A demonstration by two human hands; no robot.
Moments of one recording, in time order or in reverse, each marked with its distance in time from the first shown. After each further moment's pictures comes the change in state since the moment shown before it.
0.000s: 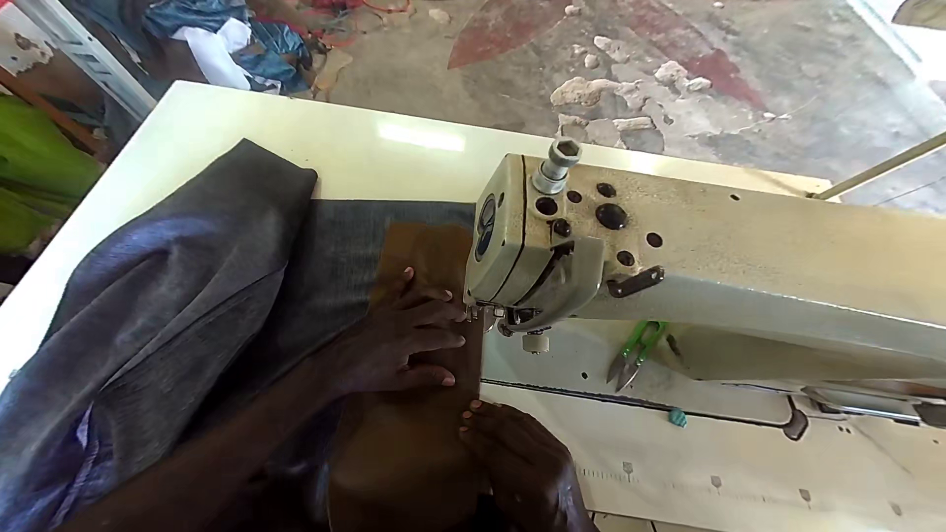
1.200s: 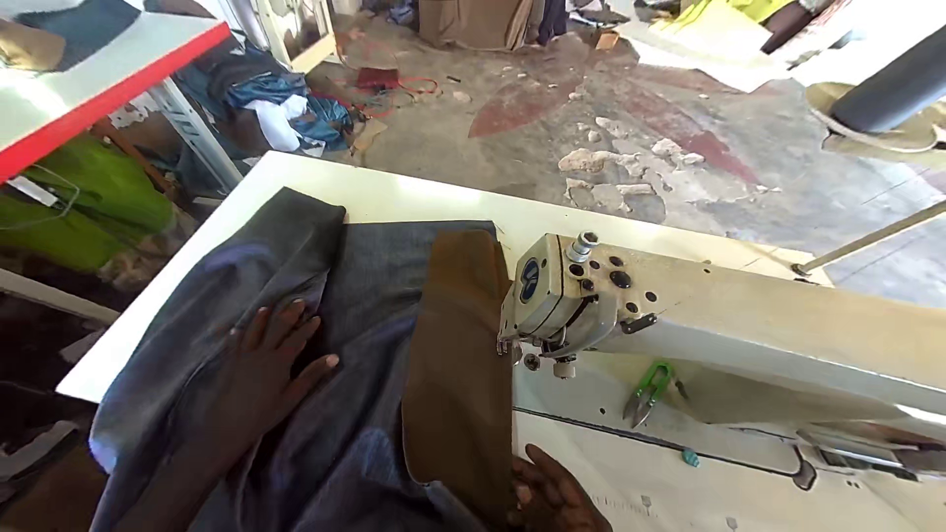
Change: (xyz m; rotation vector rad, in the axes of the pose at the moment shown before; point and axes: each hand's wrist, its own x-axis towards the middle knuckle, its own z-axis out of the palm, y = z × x) left_hand -0.168 -0.014 -0.077 0.376 0.188 -0.855; right_hand -0.011 -0.072 -0.022 0.833 0.153 0.950
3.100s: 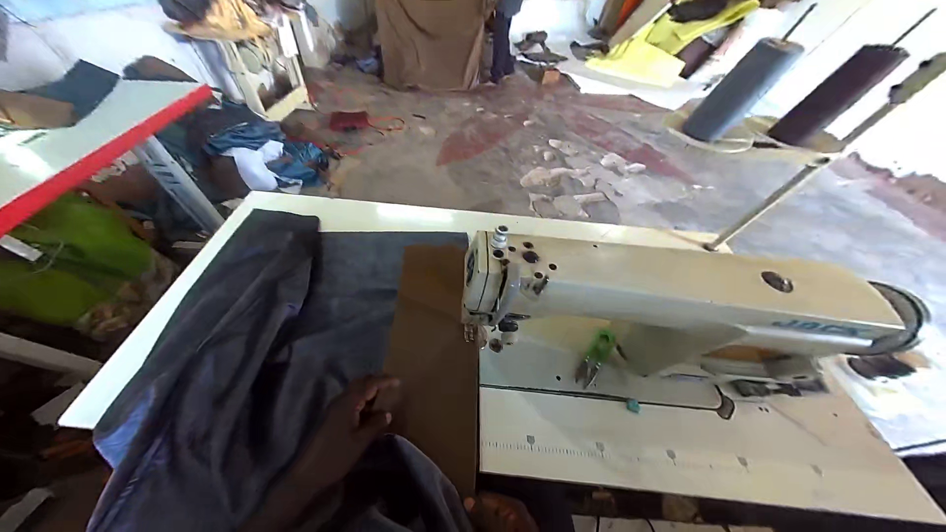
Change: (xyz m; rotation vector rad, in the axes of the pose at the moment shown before) left_hand -0.036 0.119 0.007 -0.837 -0.396 0.004; right_hand -0.034 0.036 0.004 -0.078 -0.273 0.191
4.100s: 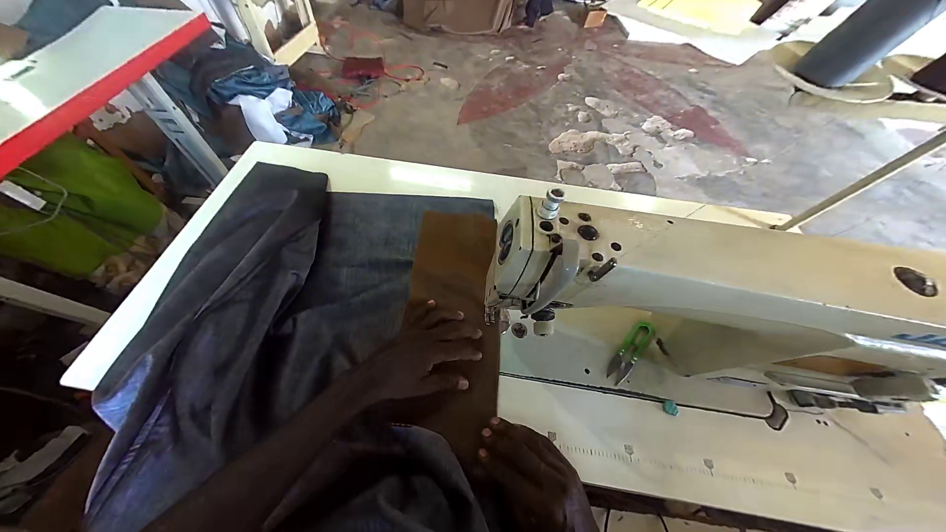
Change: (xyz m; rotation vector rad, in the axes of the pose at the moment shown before) left_hand 0.102 -0.008 0.025 0.552 -0.216 0.669; right_hand 0.052 0.008 -0.046 -1.025 0.152 -1.073
